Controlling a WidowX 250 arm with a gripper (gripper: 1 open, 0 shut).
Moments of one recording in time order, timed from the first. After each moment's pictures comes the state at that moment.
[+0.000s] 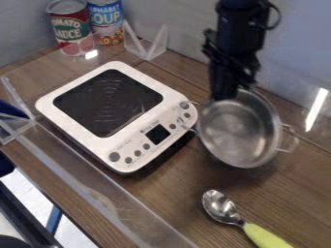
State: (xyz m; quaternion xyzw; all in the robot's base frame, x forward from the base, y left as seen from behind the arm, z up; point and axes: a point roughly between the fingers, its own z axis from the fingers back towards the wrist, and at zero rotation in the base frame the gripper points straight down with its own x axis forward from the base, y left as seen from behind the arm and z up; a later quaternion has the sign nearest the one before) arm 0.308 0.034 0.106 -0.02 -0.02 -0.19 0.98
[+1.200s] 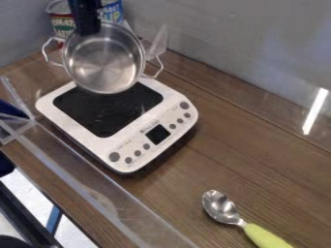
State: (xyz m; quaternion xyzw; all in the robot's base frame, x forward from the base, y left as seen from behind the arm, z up) arm 0.250 0.174 0.135 -0.02 -0.03 -0.12 0.99
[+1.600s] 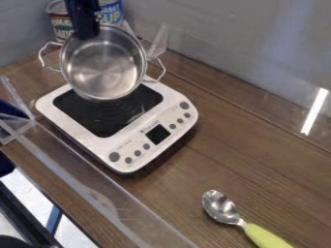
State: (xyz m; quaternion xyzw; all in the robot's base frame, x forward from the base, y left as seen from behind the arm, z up) arm 0.239 0.160 0.146 -0.02 -0.04 -0.13 0.99
